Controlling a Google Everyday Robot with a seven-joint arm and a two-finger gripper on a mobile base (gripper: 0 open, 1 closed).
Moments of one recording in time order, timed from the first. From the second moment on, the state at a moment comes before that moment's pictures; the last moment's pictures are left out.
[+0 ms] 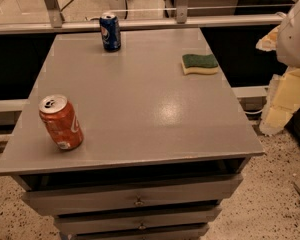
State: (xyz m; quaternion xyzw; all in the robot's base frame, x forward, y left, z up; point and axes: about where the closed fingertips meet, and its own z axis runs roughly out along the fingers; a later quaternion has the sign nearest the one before) arm 0.438 -0.217 0.977 -0.60 0.78 -0.03 0.16
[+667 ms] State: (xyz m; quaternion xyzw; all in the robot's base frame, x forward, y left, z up) arm 0.441 -0.217 0.978 -0.60 0.78 -0.03 0.17
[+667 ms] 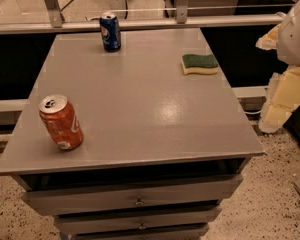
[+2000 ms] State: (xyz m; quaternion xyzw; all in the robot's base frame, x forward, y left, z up) arm 0.580 -0.190 0.908 -0.59 0.74 0.06 0.32
